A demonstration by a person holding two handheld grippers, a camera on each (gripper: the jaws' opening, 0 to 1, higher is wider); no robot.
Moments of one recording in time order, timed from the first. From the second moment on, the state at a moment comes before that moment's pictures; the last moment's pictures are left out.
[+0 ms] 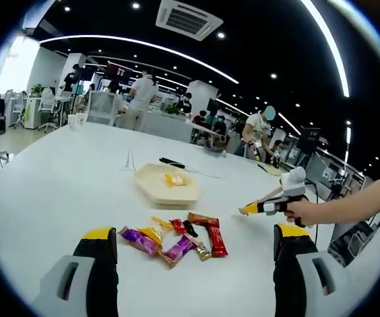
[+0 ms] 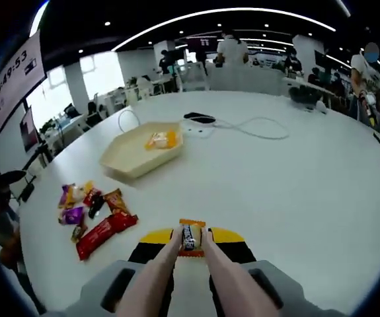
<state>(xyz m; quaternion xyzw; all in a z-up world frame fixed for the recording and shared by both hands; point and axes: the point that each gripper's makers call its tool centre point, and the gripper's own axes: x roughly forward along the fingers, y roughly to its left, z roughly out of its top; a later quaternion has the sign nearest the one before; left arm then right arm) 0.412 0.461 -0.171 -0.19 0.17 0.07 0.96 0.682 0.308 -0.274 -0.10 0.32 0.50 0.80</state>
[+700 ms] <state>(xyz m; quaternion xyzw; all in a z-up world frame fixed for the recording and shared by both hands) 0.425 0.469 -0.151 -0.19 0.13 0.05 0.97 0.688 0.300 -0.240 -0.08 0.30 0.48 0.82</state>
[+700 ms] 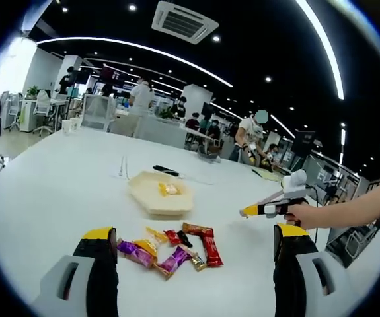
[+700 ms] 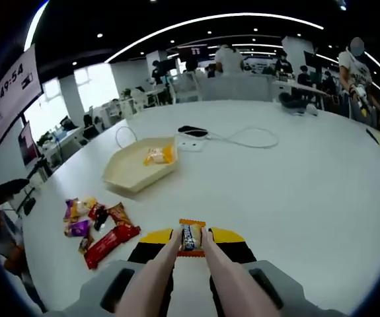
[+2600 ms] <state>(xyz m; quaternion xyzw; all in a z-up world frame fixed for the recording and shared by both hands) 0.419 0.477 -0.176 -0.19 0.11 0.00 0.98 0.699 0.337 -0.149 -0.09 0.24 0.45 0.86</state>
